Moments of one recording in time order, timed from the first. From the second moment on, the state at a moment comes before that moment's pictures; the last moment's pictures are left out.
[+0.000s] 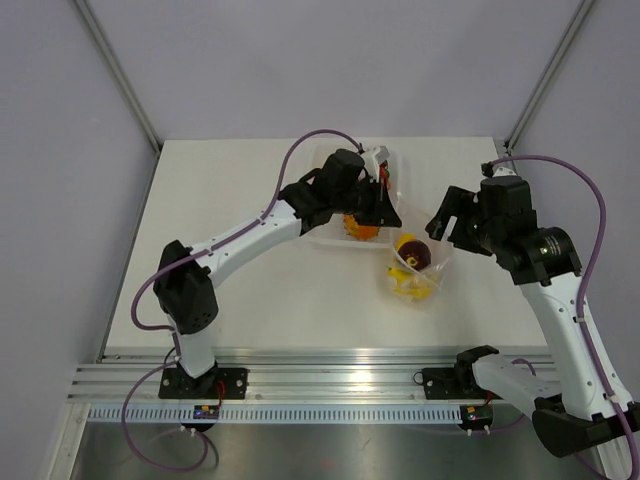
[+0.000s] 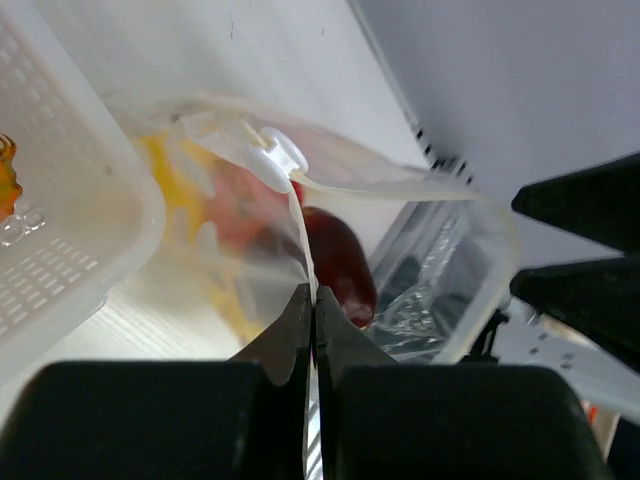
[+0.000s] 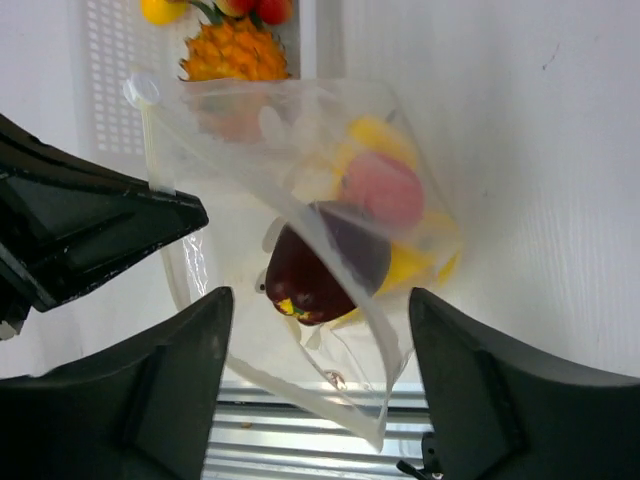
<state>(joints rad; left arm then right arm) -0.84 1.83 1.66 -0.37 0.39 -0.63 0.29 1.01 1.33 -1.05 0.07 0.54</state>
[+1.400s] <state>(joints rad) -0.80 1.97 1.90 -0.43 0.14 -1.15 0.29 0.92 1.09 -0.93 -0.08 0.39</state>
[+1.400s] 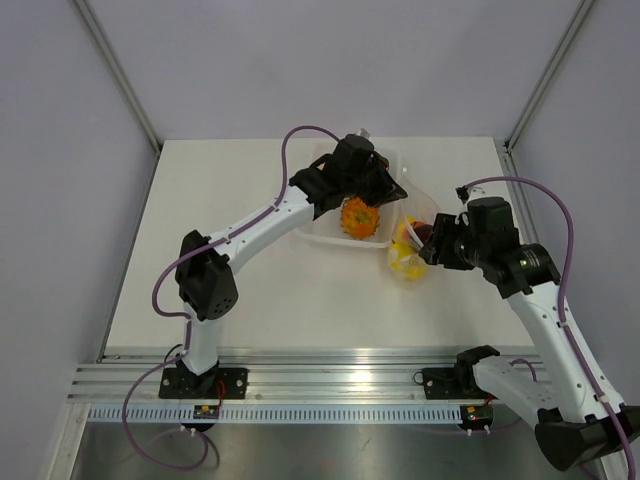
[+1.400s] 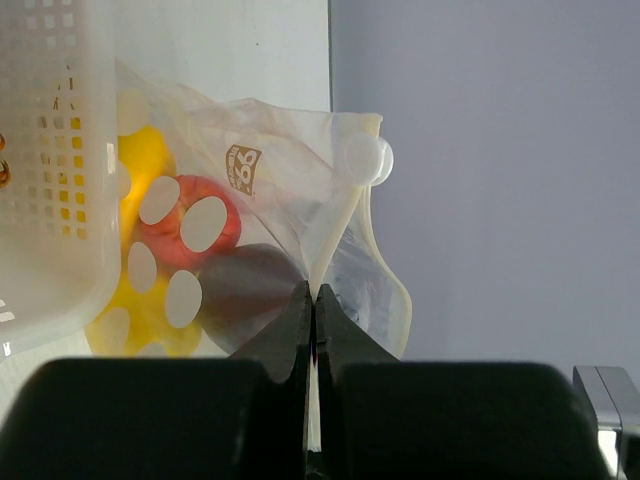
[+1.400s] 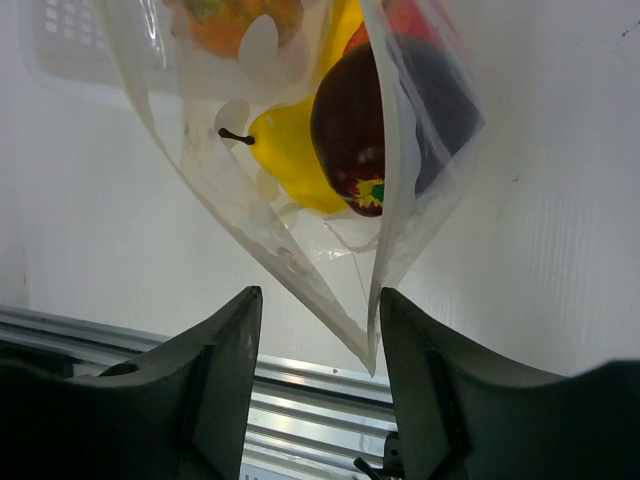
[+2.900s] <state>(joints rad) -0.79 1.97 1.86 -0.43 0.15 -1.13 0.29 1.00 1.32 -0.95 0.28 0.45</state>
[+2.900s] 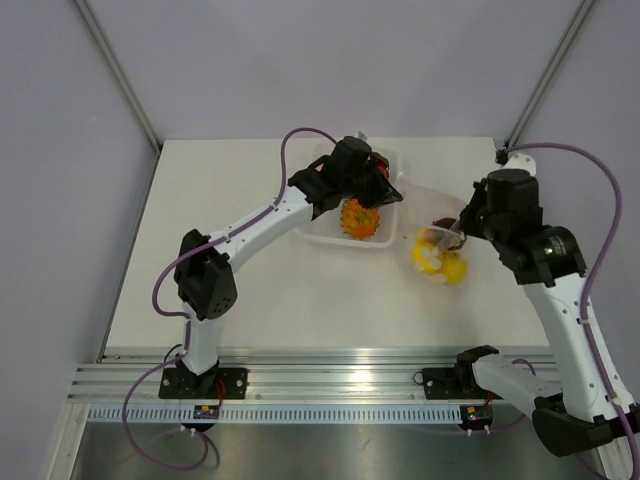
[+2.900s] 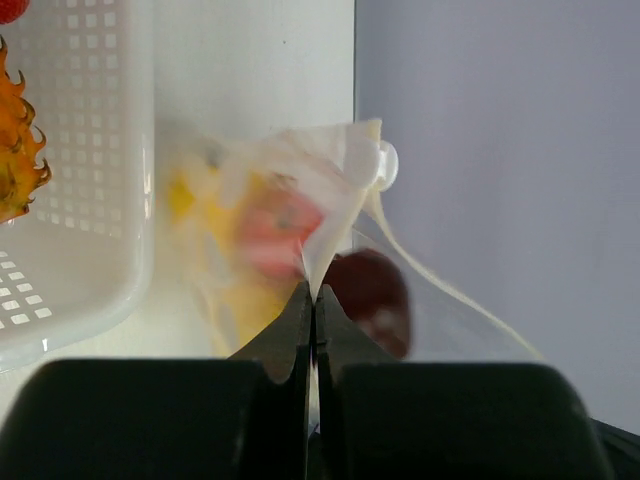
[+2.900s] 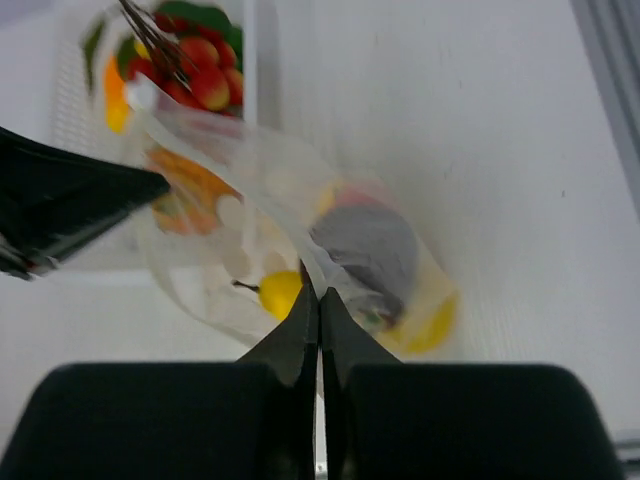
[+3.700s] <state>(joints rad) -0.84 2.08 2.03 -0.50 0.25 -0.97 0.29 1.06 1.49 -1.13 0.25 0.38</state>
